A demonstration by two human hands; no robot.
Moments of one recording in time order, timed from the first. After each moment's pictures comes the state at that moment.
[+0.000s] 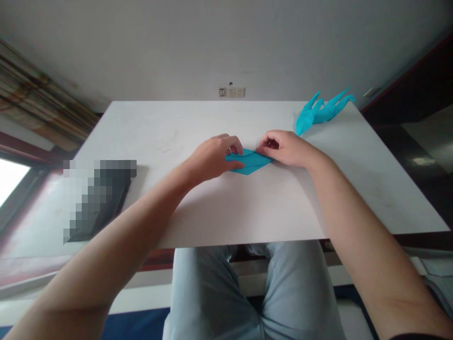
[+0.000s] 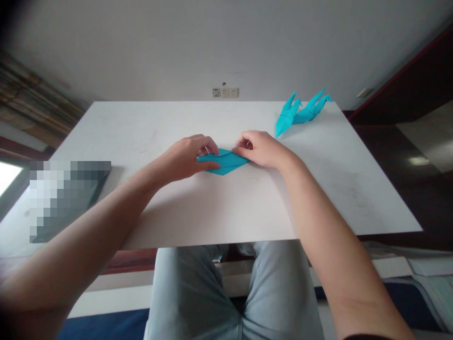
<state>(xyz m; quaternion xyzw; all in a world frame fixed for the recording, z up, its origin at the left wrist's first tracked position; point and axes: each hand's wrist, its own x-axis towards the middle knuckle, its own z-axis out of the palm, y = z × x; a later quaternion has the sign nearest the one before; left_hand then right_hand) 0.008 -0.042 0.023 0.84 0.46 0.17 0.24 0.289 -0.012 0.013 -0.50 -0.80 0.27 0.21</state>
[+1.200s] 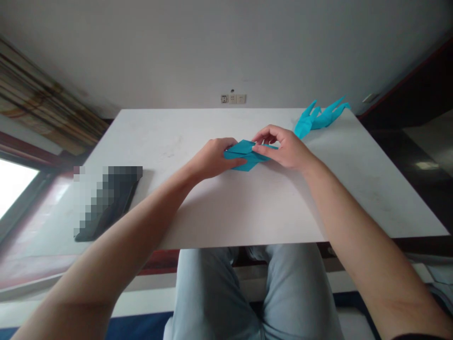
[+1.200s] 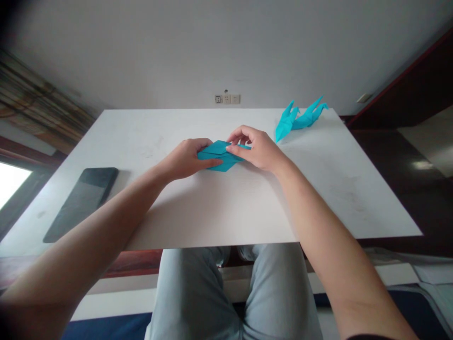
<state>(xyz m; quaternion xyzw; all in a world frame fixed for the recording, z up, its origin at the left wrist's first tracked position) 0.010 -0.032 0.023 0.79 0.49 0.23 0.30 0.275 -0.014 0.014 -0.40 -0.78 0.30 0.38</state>
